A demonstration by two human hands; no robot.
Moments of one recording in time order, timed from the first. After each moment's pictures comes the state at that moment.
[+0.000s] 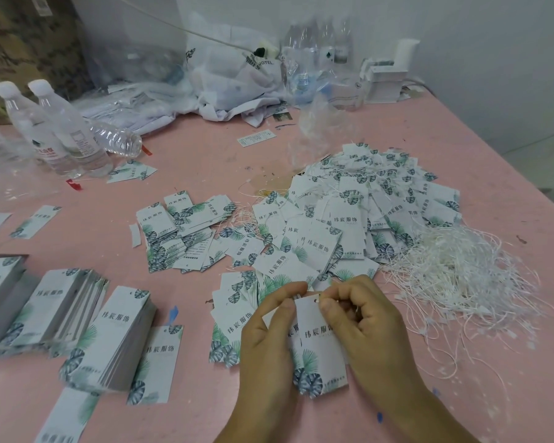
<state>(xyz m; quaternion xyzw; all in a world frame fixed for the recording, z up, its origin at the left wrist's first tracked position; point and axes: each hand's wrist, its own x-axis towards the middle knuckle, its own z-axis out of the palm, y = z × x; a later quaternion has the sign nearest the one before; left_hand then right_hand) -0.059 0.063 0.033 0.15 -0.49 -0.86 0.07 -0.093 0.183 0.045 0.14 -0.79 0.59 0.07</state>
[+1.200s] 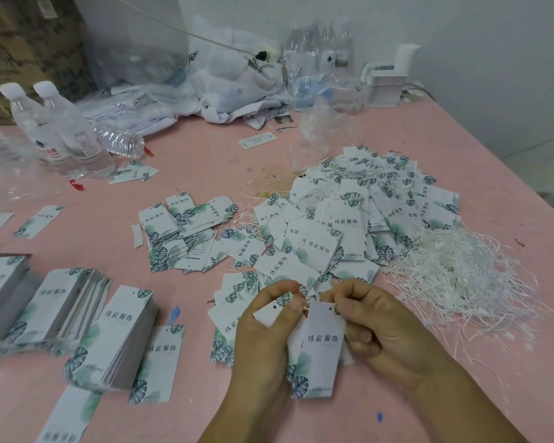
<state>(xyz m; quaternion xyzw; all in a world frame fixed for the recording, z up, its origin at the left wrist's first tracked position) -0.060 0.053 0.049 0.16 -0.45 -0.88 0.05 -0.120 0.209 0.046 0.06 -0.47 0.82 -0.33</state>
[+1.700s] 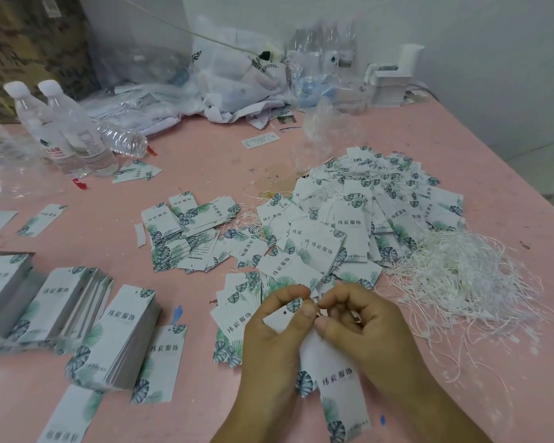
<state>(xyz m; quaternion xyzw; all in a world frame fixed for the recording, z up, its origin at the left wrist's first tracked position) -0.059 0.058 0.041 0.14 -0.47 -0.87 0.05 -0.099 0.190 0.046 0.16 -0.74 0.65 -0.05</state>
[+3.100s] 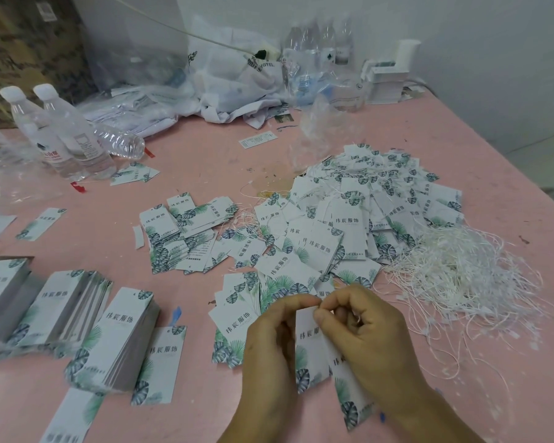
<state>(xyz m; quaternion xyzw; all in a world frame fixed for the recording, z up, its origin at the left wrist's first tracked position) -0.058 0.062 0.041 0.17 -0.49 -0.86 0.01 -0.092 0.185 0.043 0.15 -0.80 0.58 0.06</state>
